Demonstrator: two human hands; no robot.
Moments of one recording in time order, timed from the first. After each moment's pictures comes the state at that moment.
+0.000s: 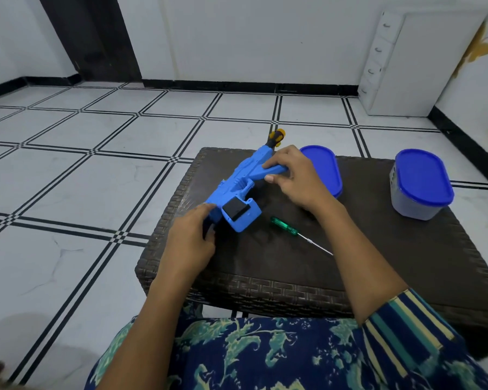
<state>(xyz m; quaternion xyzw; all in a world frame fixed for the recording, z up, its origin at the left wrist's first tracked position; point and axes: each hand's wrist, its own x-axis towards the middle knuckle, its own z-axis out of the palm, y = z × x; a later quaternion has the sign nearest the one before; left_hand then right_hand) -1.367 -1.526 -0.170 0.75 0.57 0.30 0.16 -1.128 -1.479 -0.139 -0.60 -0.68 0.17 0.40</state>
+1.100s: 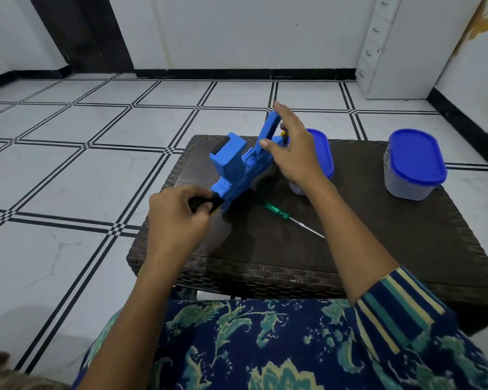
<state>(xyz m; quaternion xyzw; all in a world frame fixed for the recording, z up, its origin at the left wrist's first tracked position) -1.348 -1.551 -0.121 0.70 0.59 0.38 0.17 -1.125 -1.477 -0.135 -0.58 -0.60 0.18 0.52</state>
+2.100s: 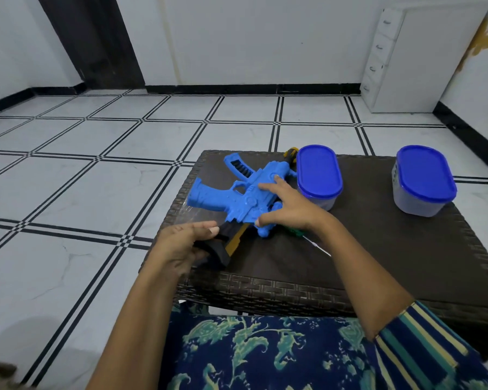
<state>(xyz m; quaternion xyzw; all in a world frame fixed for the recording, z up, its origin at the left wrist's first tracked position) -1.371 -1.517 -0.158 0.34 0.57 0.39 0.64 -1.137 -1.503 -0.160 -0.64 -0.65 0.34 0.22</state>
